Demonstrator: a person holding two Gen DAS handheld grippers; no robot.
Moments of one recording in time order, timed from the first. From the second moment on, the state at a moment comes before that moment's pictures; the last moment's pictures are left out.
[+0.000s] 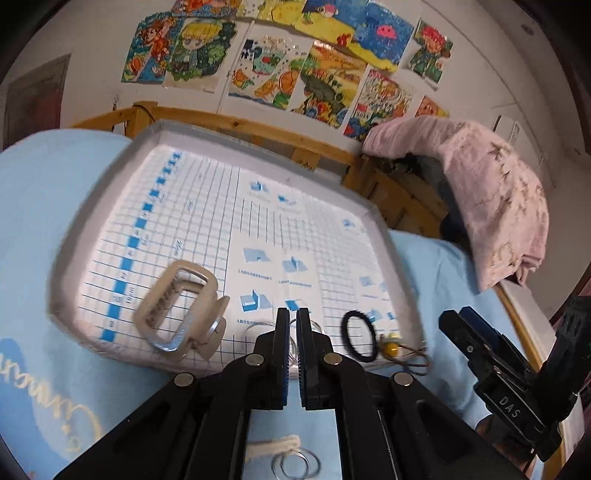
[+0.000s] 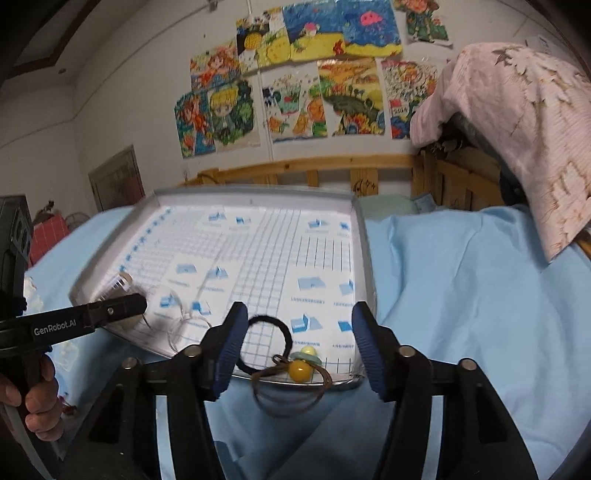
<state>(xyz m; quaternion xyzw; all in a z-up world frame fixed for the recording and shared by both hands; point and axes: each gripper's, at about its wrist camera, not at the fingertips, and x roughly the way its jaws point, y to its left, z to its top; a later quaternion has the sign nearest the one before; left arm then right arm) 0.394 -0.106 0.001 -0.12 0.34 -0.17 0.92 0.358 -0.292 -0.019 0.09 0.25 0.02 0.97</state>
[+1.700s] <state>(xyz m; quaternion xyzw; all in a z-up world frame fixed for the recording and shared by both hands) 0.171 0.019 -0.020 -0.04 0.29 -0.09 0.95 0.100 -0.221 0.005 0.07 0.17 -0.02 0.98</state>
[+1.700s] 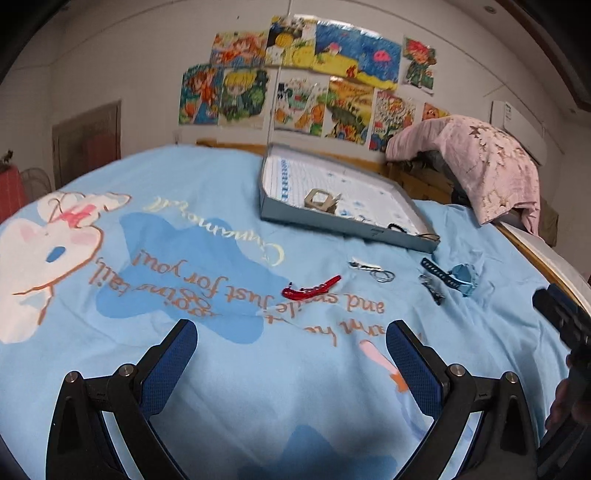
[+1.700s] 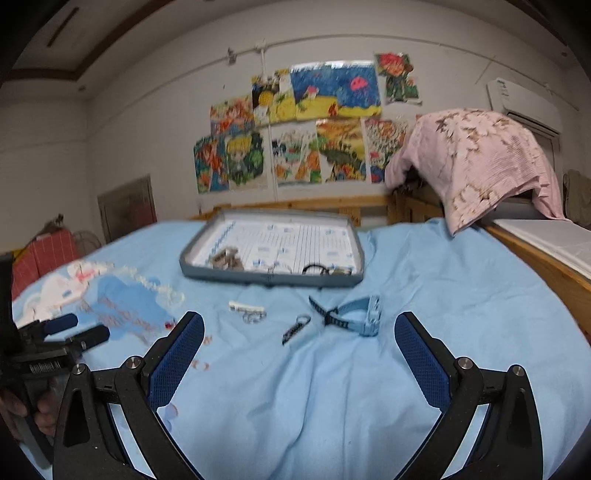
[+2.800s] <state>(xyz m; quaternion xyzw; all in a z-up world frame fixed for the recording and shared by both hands) 0.289 -0.005 -0.085 -0.05 0.37 -0.24 0.90 0.246 -0.210 -0.077 0.10 0.33 0.05 0.94</state>
